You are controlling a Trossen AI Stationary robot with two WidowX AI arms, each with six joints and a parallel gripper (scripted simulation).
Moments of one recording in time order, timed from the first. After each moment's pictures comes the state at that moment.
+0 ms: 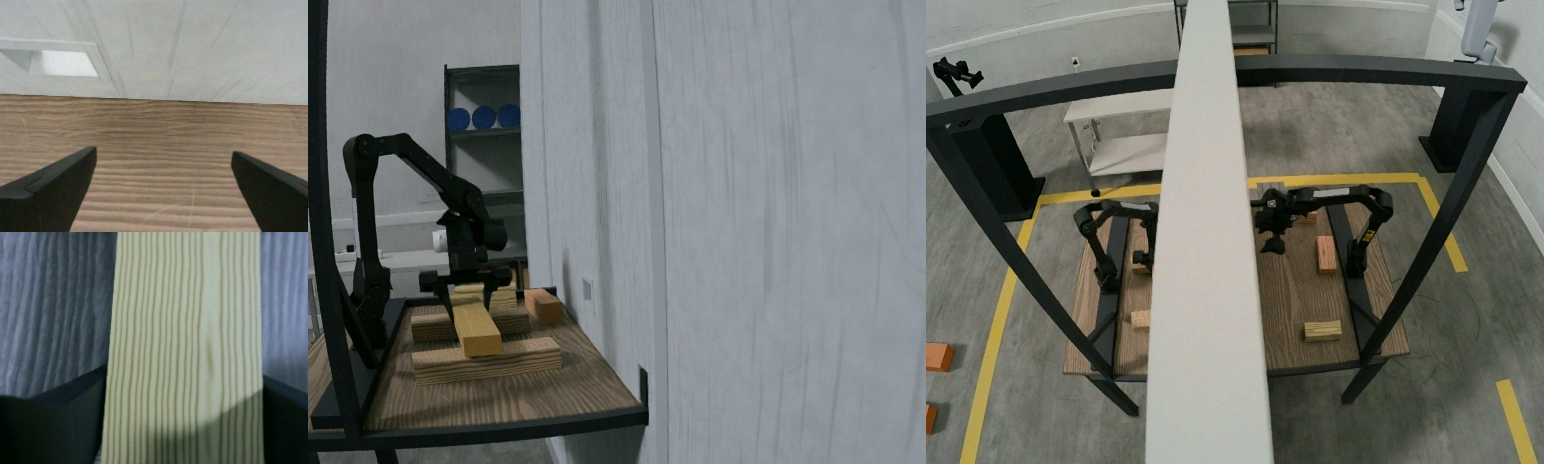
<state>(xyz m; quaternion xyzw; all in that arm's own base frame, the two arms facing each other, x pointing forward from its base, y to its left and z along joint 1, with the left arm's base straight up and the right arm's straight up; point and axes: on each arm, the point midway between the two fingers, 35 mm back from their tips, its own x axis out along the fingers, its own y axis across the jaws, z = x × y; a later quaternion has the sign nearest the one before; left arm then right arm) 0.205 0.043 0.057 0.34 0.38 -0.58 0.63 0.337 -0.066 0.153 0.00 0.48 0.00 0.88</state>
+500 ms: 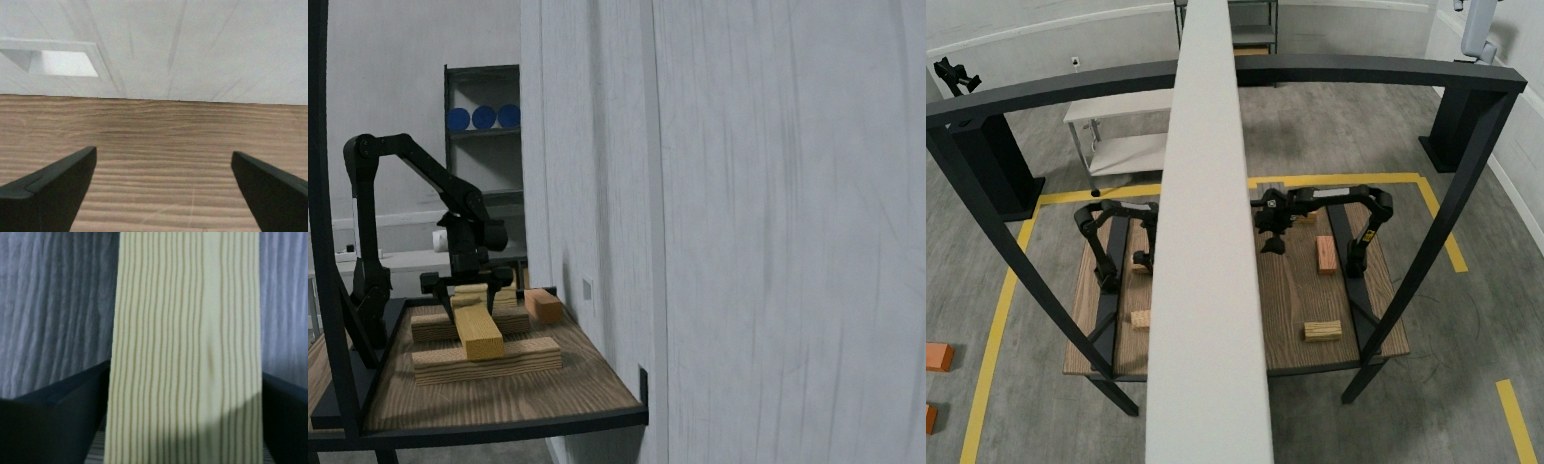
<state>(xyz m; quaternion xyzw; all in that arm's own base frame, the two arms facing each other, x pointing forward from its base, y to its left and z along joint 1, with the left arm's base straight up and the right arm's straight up) 0.208 0.044 0.055 0.34 0.38 -0.58 0.63 0.337 -0.066 0.153 0.00 0.48 0.00 0.88</state>
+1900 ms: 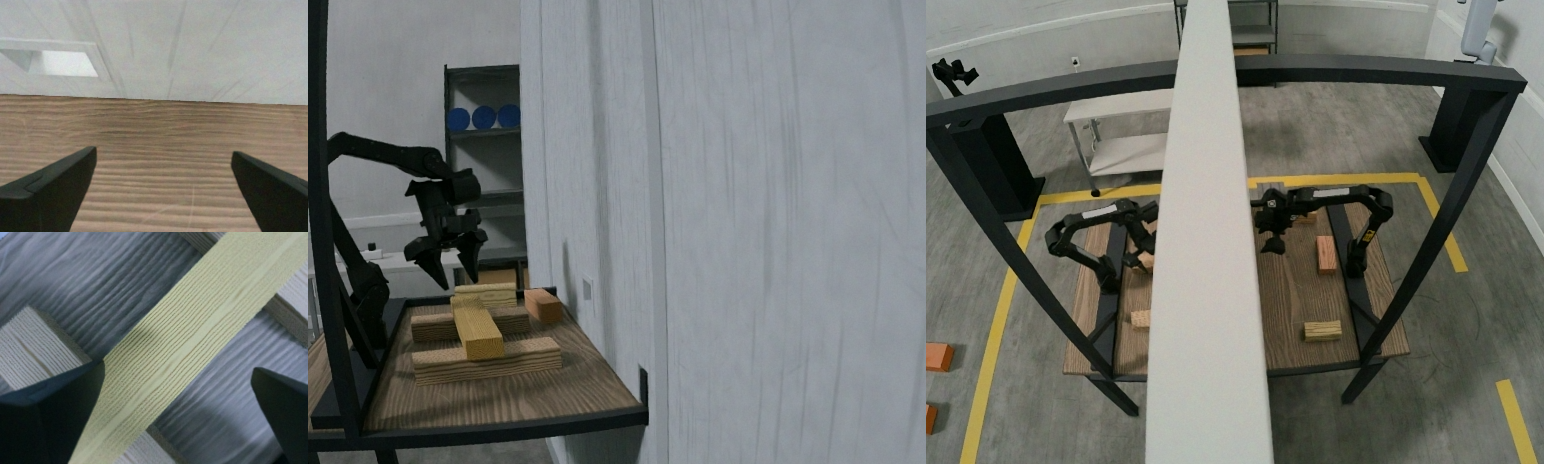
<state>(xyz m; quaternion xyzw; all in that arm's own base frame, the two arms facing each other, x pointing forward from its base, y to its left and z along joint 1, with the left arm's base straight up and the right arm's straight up) 0.189 0.029 0.130 0.18 0.51 -0.31 0.78 0.337 -0.066 0.153 0.00 0.48 0.00 0.88</state>
